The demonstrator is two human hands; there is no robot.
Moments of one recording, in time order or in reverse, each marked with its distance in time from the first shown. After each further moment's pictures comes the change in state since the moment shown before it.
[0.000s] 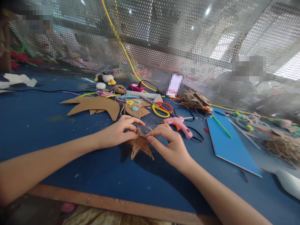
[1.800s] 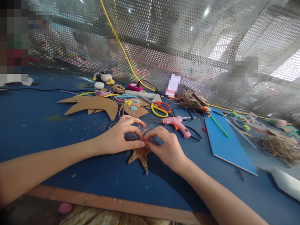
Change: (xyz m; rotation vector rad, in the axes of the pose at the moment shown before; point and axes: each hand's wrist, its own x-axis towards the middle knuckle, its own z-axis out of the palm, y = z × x) left_hand -0.006 0.005 0.015 0.015 0.125 0.178; right_hand -0.001 0.000 0.007 -0.060 -0.032 -0.009
